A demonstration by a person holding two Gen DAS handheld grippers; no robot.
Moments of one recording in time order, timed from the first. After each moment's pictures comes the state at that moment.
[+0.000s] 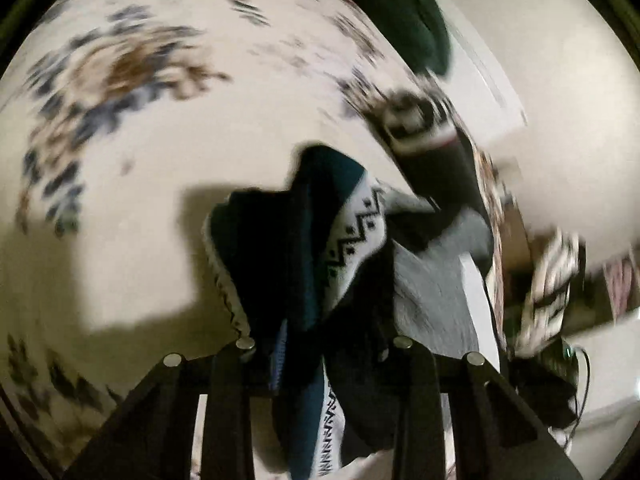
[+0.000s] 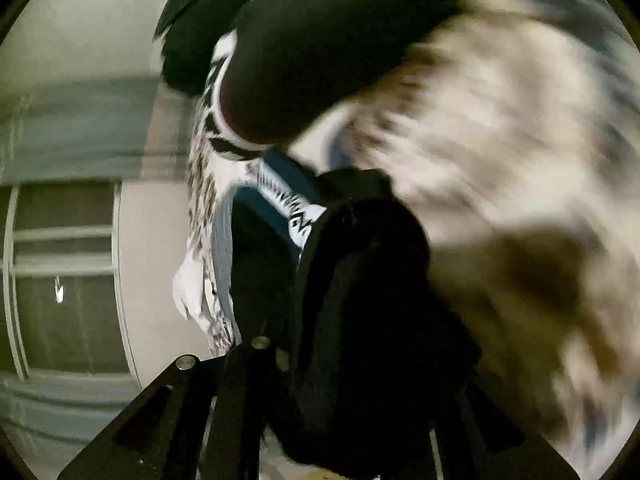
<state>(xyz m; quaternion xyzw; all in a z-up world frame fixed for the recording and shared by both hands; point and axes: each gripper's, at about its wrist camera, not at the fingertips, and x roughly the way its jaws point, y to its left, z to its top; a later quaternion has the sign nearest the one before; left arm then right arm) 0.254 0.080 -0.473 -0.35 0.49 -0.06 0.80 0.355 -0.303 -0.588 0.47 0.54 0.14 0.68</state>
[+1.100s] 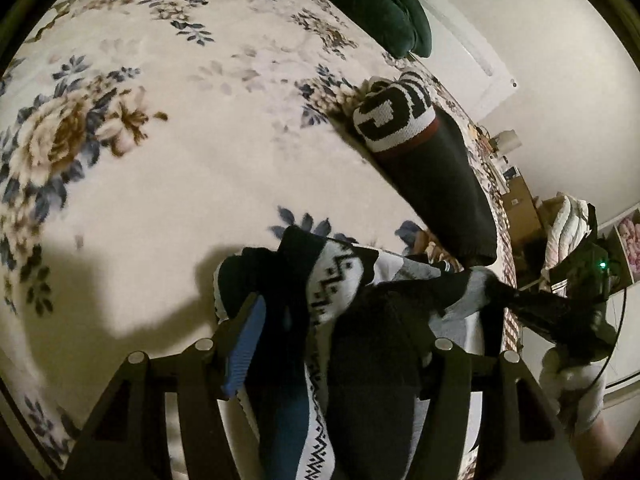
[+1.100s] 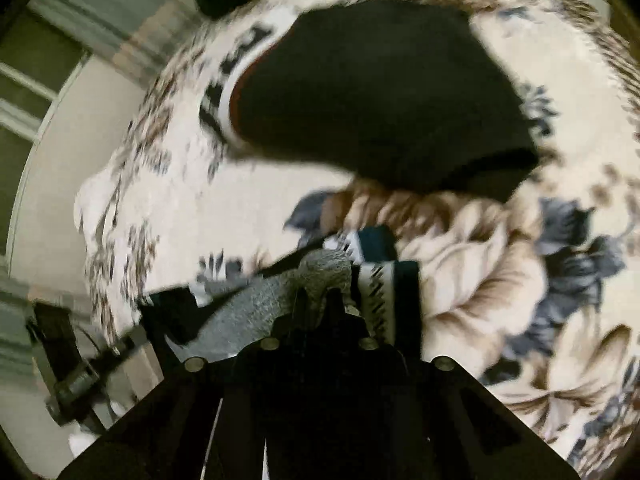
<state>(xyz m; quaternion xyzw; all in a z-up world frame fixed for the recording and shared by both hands) 0.296 0.057 -0.455 -0.30 0.49 -0.07 0.82 0.451 -0.278 -0.535 0.16 0.58 0.15 0.79</state>
